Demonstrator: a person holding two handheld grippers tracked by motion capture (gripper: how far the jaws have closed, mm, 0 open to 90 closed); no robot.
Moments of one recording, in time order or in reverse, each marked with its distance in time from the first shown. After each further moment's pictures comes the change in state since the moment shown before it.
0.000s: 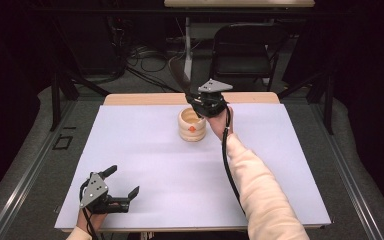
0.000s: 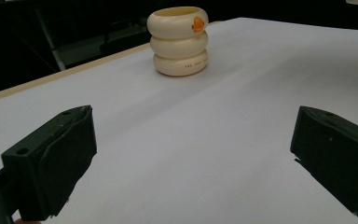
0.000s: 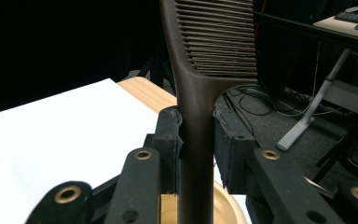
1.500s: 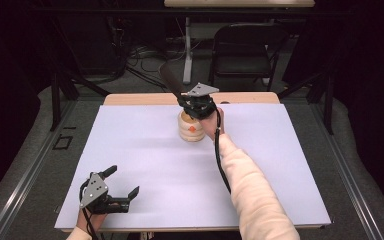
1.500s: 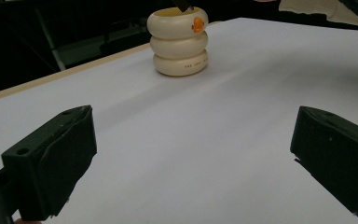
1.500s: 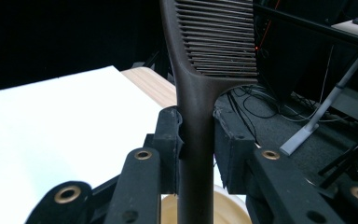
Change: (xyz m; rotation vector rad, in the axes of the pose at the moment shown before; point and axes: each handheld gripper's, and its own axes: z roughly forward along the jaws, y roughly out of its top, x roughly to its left) left arm -0.001 0.000 0.000 -0.001 -0.001 0.001; right arm 0.010 -0.014 0.035 0.019 0.027 -0.067
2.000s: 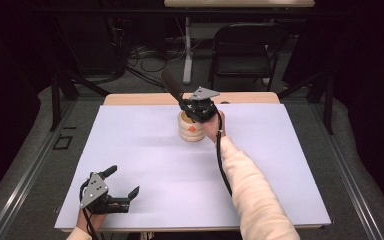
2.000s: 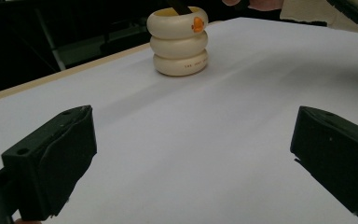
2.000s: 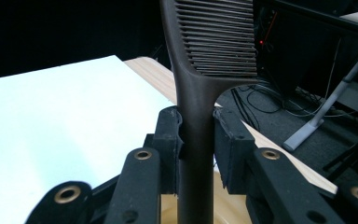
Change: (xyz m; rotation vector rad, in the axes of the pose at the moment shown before) left arm 0.000 0.000 0.000 0.002 0.003 0.000; right arm -0.002 -0.015 0.002 0.017 0.018 0.002
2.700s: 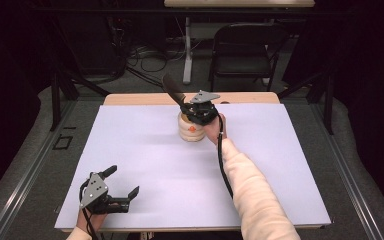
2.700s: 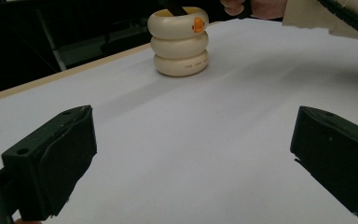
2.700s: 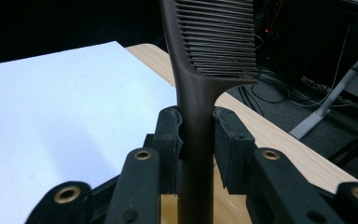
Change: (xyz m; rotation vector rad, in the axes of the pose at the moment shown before) left arm 0.000 0.000 0.000 -0.003 0.003 -0.004; right arm -0.002 -0.013 0.003 0.037 0.011 0.012
